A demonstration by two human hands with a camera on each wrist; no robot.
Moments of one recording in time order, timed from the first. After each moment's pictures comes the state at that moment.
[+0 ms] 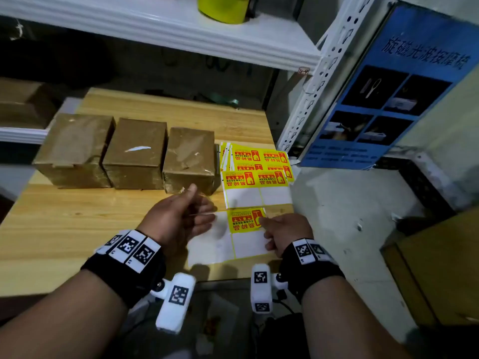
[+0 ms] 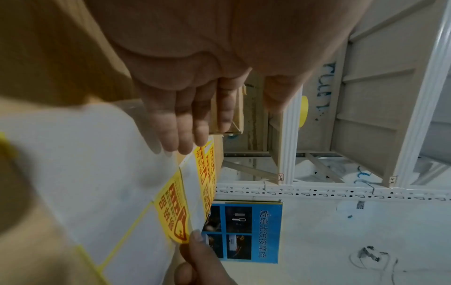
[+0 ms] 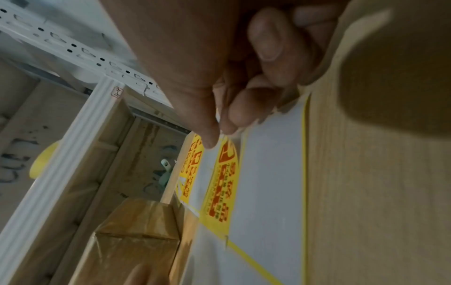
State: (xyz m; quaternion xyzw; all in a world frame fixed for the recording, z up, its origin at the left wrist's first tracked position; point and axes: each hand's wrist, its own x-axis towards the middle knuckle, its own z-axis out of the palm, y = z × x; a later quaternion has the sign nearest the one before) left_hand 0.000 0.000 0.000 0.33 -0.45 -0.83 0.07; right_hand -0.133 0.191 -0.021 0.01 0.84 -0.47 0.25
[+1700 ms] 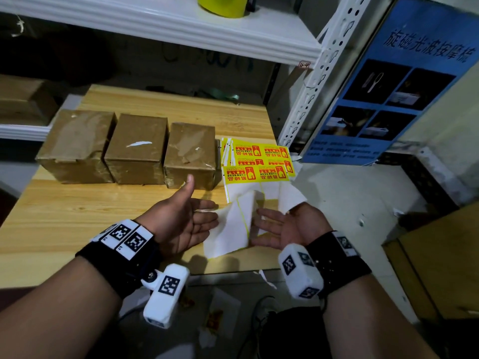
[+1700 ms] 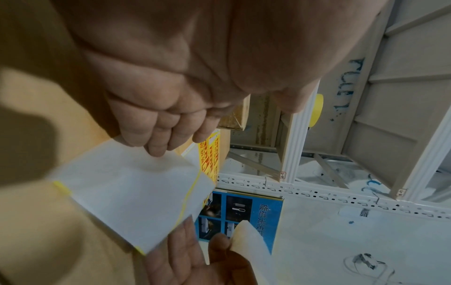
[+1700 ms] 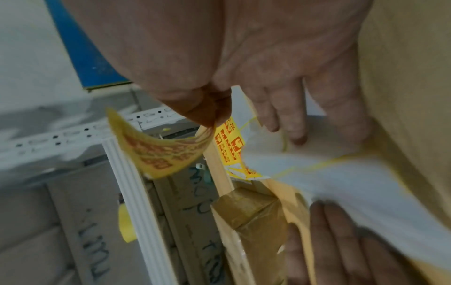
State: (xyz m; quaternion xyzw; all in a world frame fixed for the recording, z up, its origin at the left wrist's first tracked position) left_hand 0.007 -0.004 0.008 0.35 -0.45 -0.82 -0.10; right_hand -0.141 0.201 0.008 0.13 0.52 -0.68 0.50
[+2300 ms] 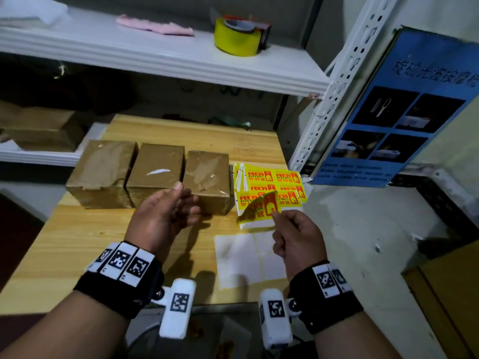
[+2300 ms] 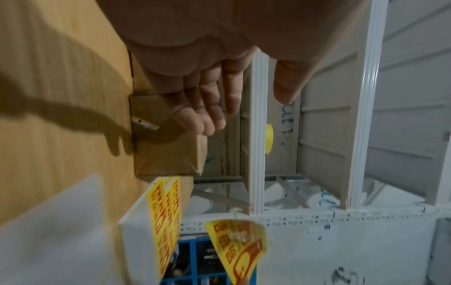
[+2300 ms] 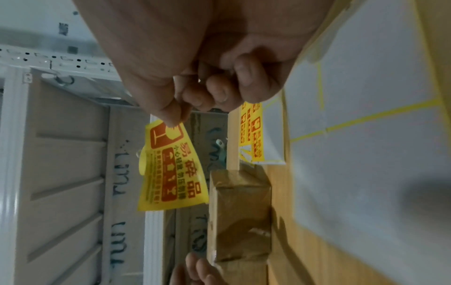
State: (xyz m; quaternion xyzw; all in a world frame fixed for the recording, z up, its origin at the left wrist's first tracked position) left_hand 0.018 -0.037 0.034 0.30 -0.47 -0.79 0.26; right_hand -0.114 0.163 0.010 -0.04 0.64 -0.74 0.20
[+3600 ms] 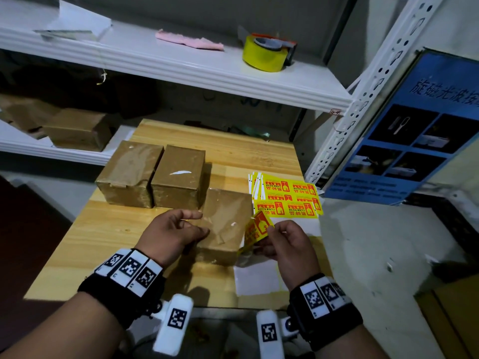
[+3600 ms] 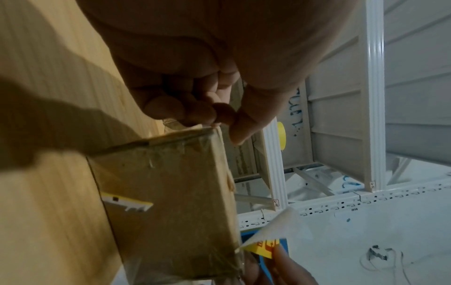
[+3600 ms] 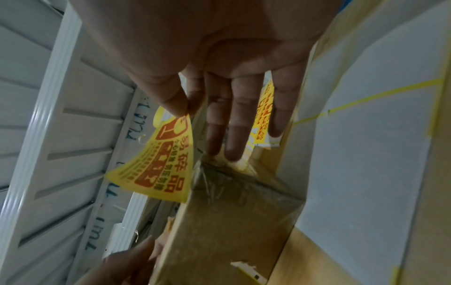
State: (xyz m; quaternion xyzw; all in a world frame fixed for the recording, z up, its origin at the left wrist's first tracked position) left_hand 0.056 -0.060 0.009 0.34 -0.63 -0.68 0.16; right_hand -0.088 0.137 0.001 -0.18 0.74 -0.62 0.18
